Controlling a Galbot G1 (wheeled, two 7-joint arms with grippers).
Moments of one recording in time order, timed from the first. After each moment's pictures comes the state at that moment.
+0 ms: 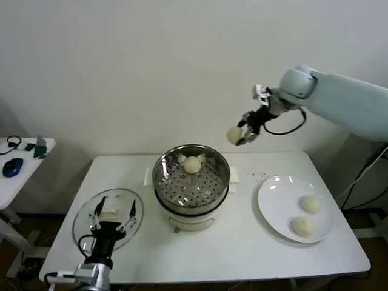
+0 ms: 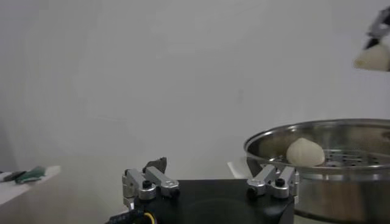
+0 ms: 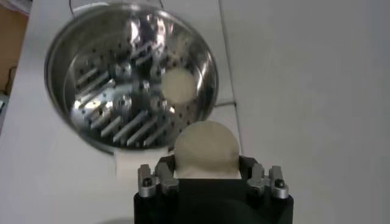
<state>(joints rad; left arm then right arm) 1.67 -1.41 -0.57 -2.13 0.01 -0.01 -0.05 0.78 1.01 -1.45 1.12 0.82 -0.33 -0.96</state>
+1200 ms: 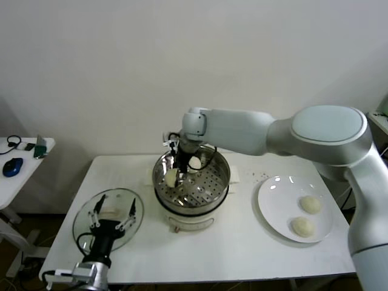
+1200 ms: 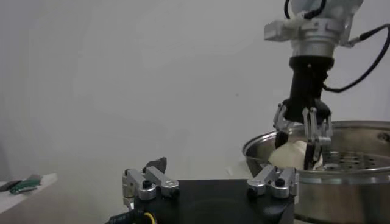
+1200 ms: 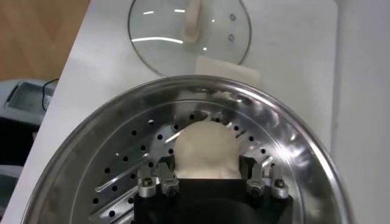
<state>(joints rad) 1.67 -1.37 -0.58 -2.14 0.00 -0.01 -0.05 0.60 1.50 -1.60 0.95 0.89 -0.37 -0.90</state>
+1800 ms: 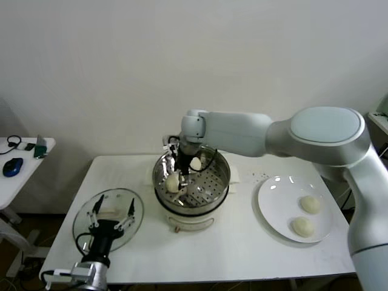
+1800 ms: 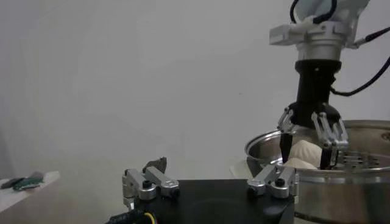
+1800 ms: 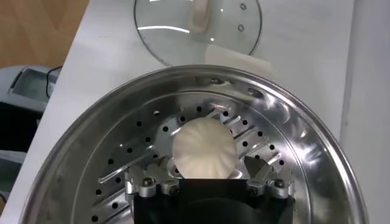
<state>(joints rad) 1.67 -1.37 -0.58 -2.14 -0.01 -0.01 -0.05 0.64 1.47 -1.59 1.00 0.85 -0.36 -0.94</state>
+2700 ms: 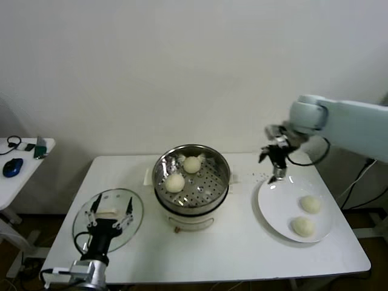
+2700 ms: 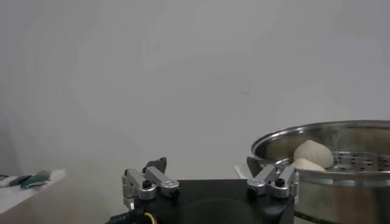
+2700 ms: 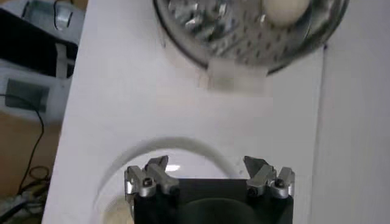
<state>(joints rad) 1.66 -1.38 -0.59 -2.14 -0.01 0.01 -0.06 0.76 0.68 -1.59 1.41 0.44 -0.26 -1.06</state>
